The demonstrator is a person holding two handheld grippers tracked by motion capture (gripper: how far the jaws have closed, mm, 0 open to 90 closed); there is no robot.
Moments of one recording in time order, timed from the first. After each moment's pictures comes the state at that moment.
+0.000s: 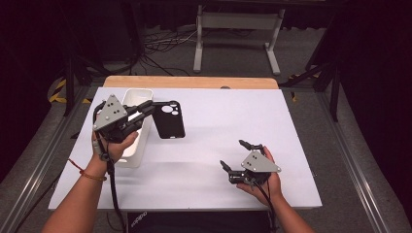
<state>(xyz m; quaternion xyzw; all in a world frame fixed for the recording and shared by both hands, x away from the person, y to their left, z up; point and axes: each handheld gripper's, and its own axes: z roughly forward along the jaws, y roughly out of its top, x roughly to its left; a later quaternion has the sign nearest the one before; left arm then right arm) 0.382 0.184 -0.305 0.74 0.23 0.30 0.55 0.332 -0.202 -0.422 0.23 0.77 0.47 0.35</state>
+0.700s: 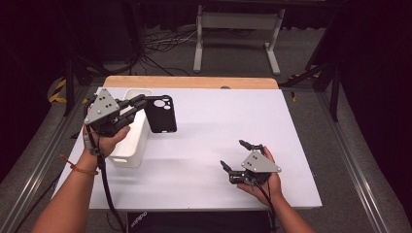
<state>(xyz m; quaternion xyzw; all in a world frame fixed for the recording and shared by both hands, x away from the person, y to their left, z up) 0.390 0.201 -0.294 0.74 0.23 0.32 0.54 0.332 -0.202 -0.423 0.23 0.77 0.47 0.35</state>
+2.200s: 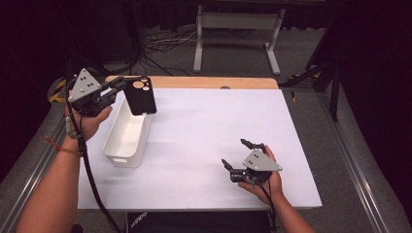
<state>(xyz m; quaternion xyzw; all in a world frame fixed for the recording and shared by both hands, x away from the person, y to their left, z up) 0.437 0.250 -0.285 0.73 0.26 0.37 0.51 0.335 -0.206 -0.423 0.24 0.77 0.47 0.35</state>
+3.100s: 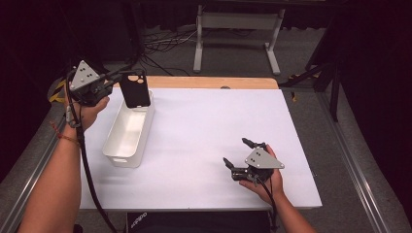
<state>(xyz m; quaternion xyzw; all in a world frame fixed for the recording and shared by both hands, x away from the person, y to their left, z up) 0.476 0.266 -0.293 0.73 0.28 0.39 0.49 0.339 -0.211 -0.423 0.25 0.77 0.48 0.34</state>
